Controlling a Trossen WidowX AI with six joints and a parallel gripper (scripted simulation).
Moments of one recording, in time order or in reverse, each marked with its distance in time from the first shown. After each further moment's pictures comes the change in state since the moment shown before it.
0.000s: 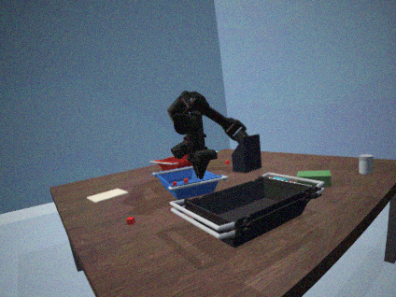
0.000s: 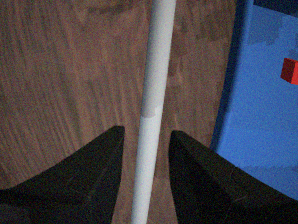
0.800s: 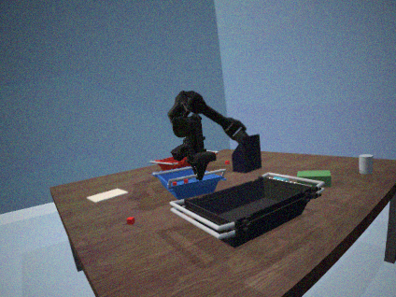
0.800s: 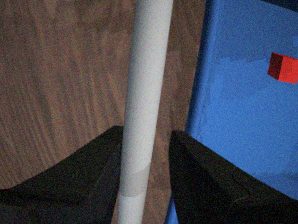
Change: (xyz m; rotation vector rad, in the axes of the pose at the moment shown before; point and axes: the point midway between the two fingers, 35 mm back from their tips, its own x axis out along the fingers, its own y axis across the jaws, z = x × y) arm 0.010 -0.020 -0.004 -0.014 0.000 0.004
